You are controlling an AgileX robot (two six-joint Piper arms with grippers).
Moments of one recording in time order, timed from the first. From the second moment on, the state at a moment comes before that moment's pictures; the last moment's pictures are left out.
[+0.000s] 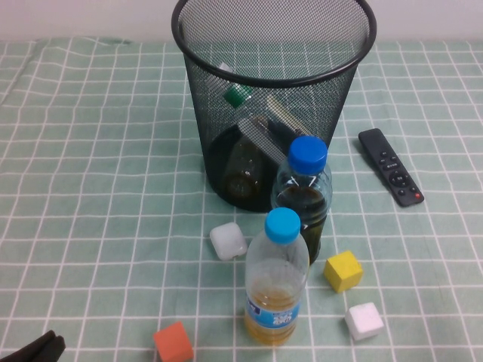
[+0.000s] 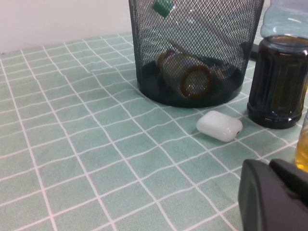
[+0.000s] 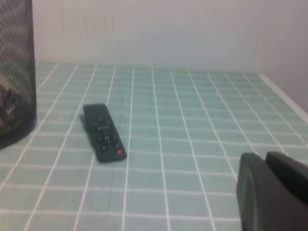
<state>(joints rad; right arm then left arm) -0.01 -0.01 0.01 -0.04 0.15 0.00 -0.45 -0.01 0.03 -0.41 0.24 0.39</state>
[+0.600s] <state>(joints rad) -0.08 -0.01 0.03 0.08 0.37 -0.13 -0.45 -0.01 0.03 -0.41 0.24 0.39</state>
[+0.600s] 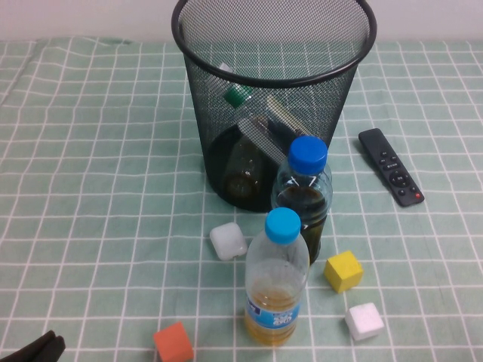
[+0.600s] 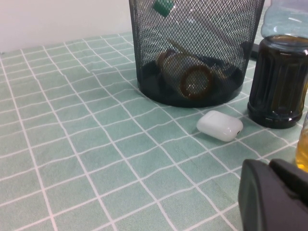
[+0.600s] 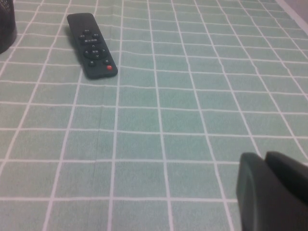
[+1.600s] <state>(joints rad) -0.08 -0.01 0.03 0.08 0.37 -0.13 -0.06 -0.01 0.03 -0.04 0.34 0.05</state>
